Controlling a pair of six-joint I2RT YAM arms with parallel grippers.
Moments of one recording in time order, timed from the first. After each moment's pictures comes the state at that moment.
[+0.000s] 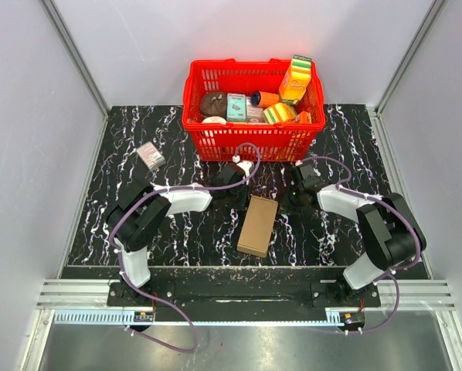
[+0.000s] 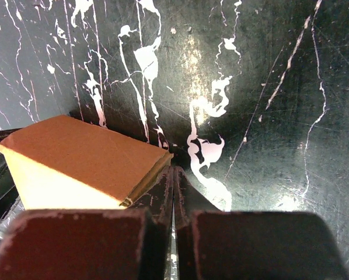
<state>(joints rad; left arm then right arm) -0.77 1.85 1.03 0.00 0.10 -0.43 0.42 1.59 0.78 -0.22 -0.16 0.70</state>
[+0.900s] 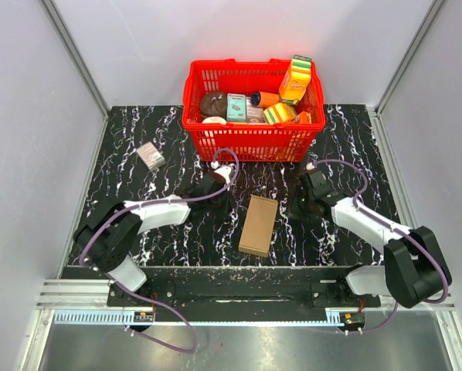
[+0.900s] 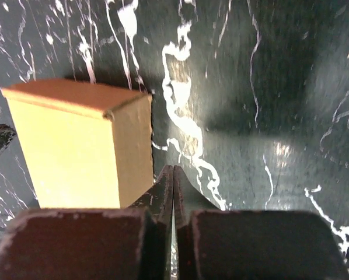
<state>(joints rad) -0.71 1.62 0.81 0.00 0.02 -0.45 0.43 1.33 0.72 -0.38 -0.05 0.71</state>
